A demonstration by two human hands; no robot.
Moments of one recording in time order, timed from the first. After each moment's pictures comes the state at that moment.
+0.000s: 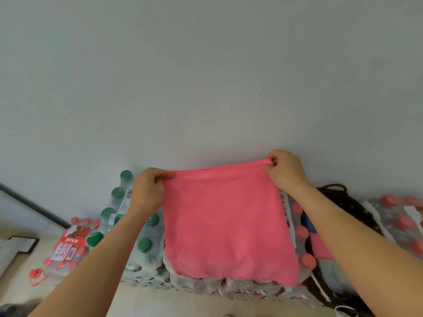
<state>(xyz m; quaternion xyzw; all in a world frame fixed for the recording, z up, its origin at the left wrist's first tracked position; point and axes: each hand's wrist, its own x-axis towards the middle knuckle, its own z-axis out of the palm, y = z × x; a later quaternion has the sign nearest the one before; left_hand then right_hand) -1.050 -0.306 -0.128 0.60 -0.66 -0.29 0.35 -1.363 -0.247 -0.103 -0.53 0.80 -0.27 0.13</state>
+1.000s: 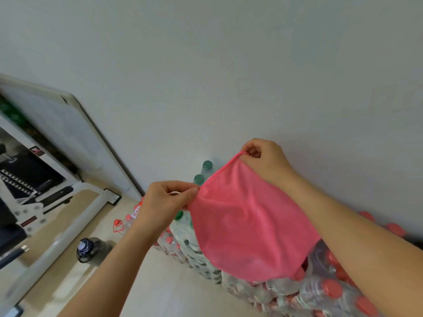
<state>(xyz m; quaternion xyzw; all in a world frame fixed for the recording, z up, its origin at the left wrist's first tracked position) -0.932 -0.215 -0.041 0.63 -0.48 -0.46 0.40 -1.158 -0.330 -0.067 -0.69 0.56 -0.35 0.28</state>
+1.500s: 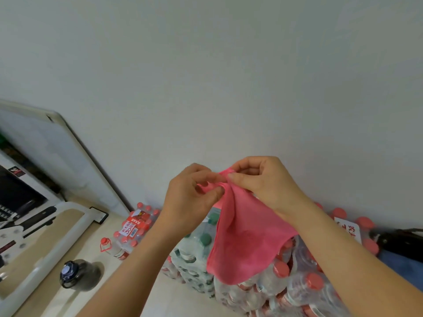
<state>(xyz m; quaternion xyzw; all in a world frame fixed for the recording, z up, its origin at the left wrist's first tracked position) -0.995 -0.212 -0.009 0.53 -0.69 -0.28 0.41 -1.167 -0.234 -0.004 -0.57 0.49 -0.43 0.51</state>
